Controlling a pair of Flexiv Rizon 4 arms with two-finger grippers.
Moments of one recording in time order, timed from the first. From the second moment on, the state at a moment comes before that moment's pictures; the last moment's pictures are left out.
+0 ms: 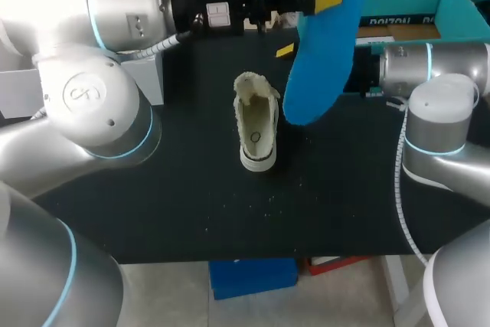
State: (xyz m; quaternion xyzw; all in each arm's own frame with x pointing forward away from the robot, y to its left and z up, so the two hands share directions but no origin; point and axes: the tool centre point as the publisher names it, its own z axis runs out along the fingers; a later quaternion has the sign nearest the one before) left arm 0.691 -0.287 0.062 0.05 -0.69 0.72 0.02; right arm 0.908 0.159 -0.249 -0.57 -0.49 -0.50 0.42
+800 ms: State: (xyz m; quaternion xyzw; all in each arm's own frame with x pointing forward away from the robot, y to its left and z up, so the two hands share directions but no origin) left arm 0.694 -0.265 -0.003 0.09 -0.65 0.75 0.10; right arm 0.908 0.159 -0.249 -0.57 -0.49 -0.50 0.42
